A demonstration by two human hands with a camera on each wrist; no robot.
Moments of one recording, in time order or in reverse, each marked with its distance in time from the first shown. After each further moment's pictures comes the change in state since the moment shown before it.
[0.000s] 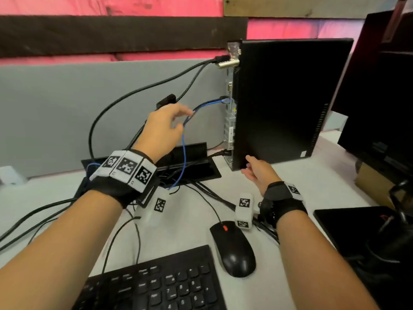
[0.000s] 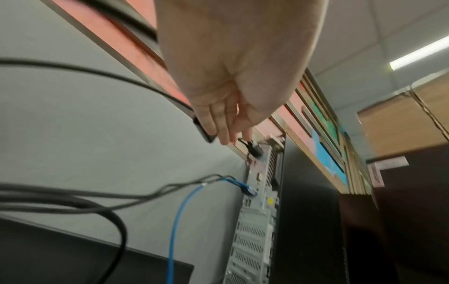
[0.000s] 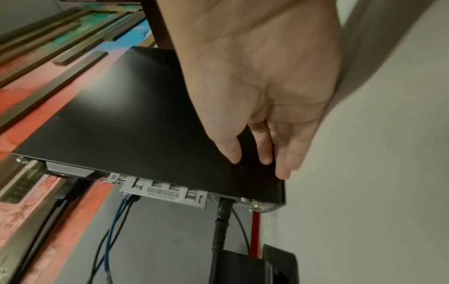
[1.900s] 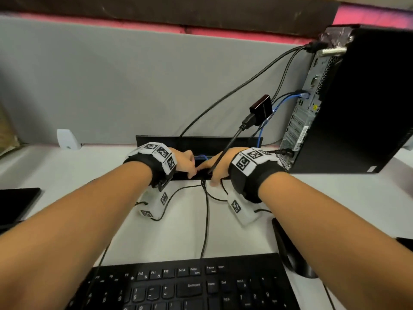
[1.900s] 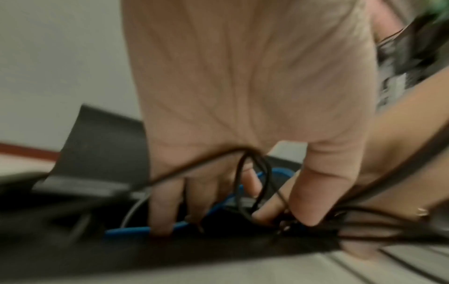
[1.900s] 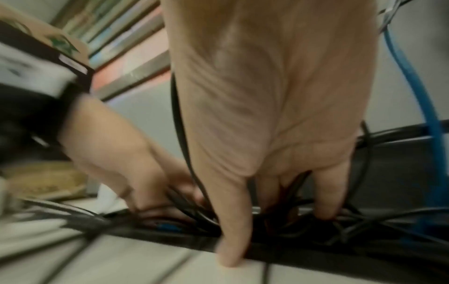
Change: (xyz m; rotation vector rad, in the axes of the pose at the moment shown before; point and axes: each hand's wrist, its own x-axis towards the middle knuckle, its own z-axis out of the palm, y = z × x) left_hand -0.033 -0.158 -0.019 0.398 -0.943 -0.629; right_hand -0.034 -0.027 0.232 -1.889 -0.793 -0.246
